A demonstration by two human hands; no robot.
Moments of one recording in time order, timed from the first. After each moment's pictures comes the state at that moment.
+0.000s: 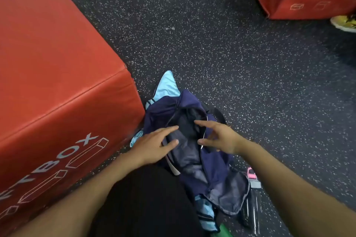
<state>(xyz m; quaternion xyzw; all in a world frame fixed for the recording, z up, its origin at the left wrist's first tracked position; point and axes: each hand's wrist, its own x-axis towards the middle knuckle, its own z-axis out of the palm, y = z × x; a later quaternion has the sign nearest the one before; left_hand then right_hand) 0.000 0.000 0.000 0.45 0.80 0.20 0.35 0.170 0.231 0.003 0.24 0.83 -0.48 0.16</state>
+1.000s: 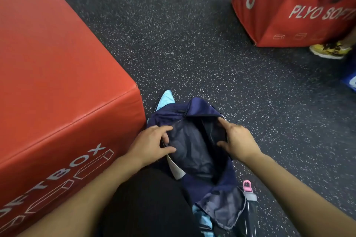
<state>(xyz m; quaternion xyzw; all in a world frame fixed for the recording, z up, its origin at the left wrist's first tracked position) -0.019 -0.001 0.044 0.48 0.81 0.27 0.18 0.184 0.228 0.085 0.30 0.94 -0.10 0.08</state>
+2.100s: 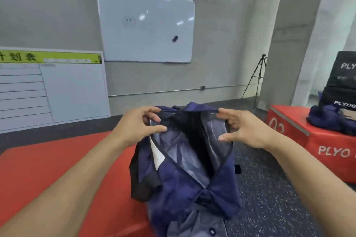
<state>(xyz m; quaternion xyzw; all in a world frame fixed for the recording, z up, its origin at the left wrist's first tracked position) -0.110 -0.207 0.511 0.38 0.80 0.46 -0.09 0.069 0.093 0.540 0.03 0.94 -0.32 -0.14</state>
